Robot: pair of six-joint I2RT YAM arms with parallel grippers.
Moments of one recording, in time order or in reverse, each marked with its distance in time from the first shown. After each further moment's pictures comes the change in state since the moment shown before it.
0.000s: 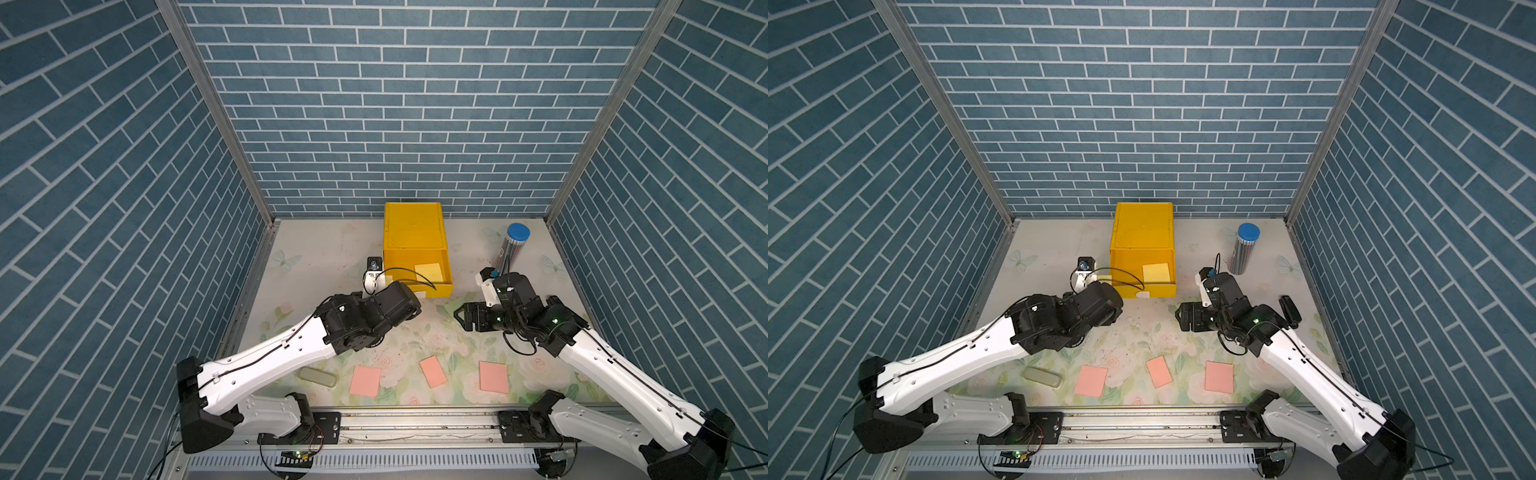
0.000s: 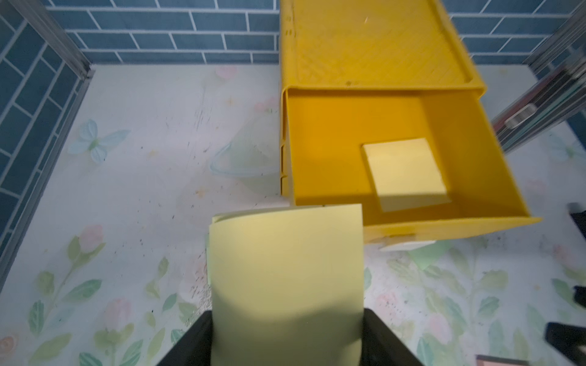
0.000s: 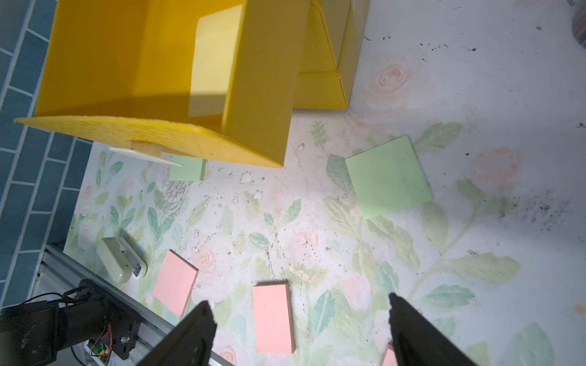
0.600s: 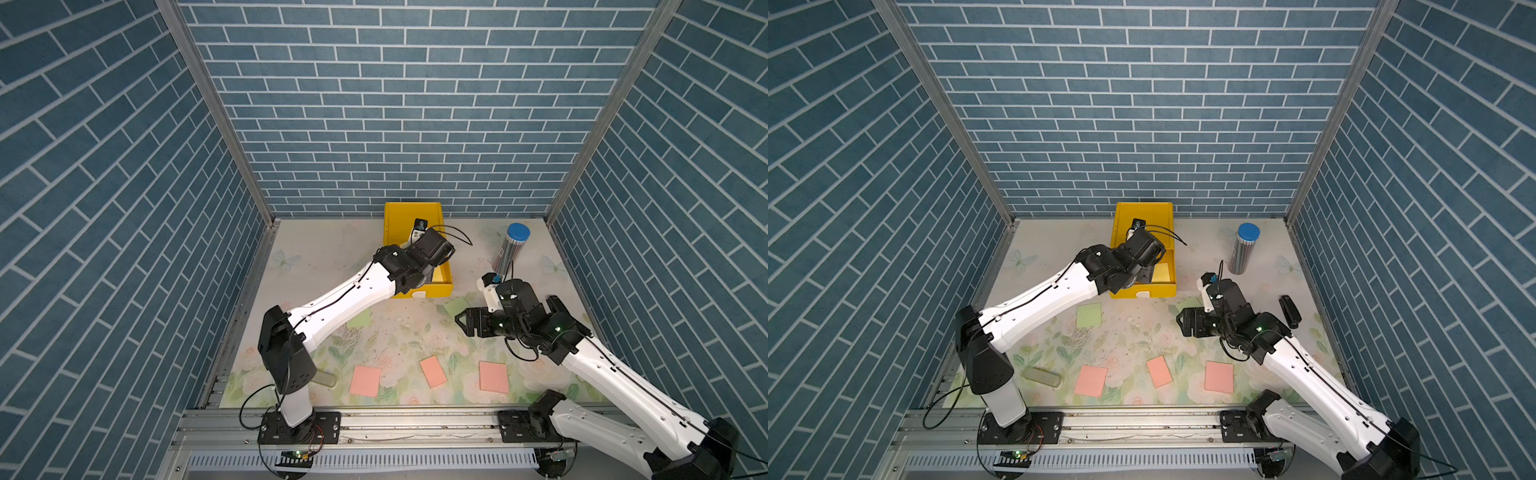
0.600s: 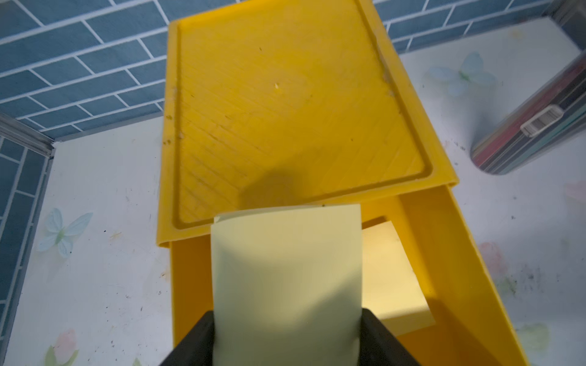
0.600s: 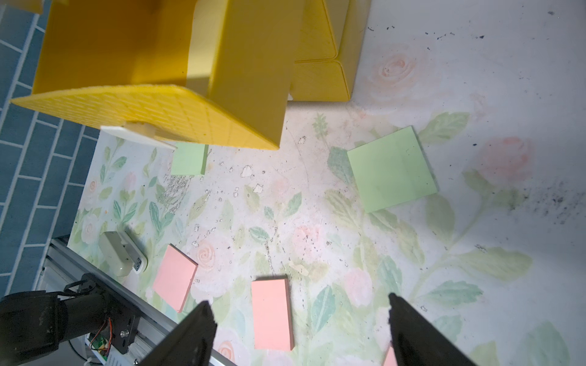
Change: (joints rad) left arm 0.175 0.488 0.400 0.105 0.150 0.339; right arm 0.000 -0.062 -0.074 0.031 -0.014 0.004
